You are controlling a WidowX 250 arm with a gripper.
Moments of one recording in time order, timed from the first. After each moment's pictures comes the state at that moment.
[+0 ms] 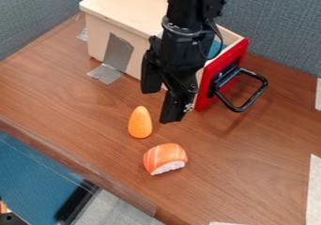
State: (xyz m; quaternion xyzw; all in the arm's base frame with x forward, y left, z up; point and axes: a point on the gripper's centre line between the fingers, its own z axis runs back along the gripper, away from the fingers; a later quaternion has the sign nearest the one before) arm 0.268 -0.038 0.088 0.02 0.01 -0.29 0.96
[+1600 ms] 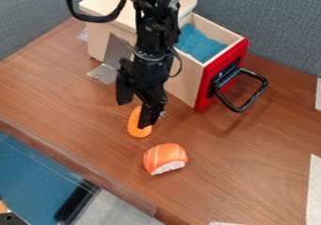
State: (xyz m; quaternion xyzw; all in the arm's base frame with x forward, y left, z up) arm 0.293 0.013 0.020 0.03 0.02 -0.19 0.98
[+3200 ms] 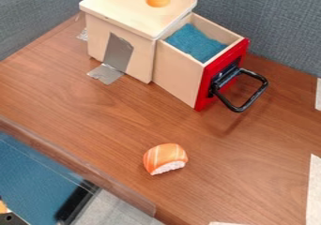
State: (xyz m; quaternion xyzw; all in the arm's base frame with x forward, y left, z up) arm 0.384 0.074 0.166 -0.02 -0.04 -0.03 1.00
